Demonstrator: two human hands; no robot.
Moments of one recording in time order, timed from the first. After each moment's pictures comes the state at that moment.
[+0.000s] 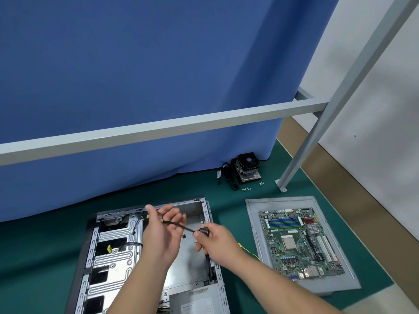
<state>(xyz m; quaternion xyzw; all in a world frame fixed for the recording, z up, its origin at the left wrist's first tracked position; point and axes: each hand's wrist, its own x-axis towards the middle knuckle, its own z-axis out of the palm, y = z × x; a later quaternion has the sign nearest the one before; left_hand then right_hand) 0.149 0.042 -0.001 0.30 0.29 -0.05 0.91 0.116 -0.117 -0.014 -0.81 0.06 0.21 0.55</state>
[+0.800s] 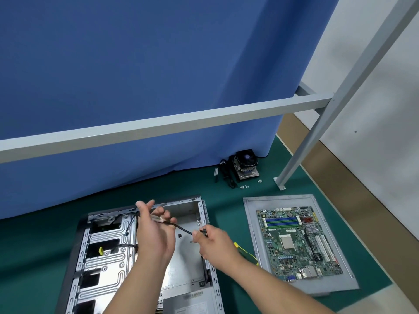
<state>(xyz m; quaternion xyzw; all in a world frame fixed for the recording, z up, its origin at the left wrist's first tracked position) 0.165 0.043 -0.002 0.31 0.31 0.04 0.90 0.118 -0.114 -0.022 -0.83 0.09 0.19 0.52</state>
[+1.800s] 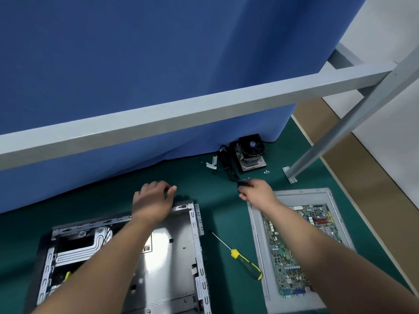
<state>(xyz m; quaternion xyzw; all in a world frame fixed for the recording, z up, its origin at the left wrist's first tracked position) 0.302 0.044 -0.075 0.98 0.03 -0.15 0.14 0.290 -0.259 -0.075 -0.81 0.25 0.16 0.50</state>
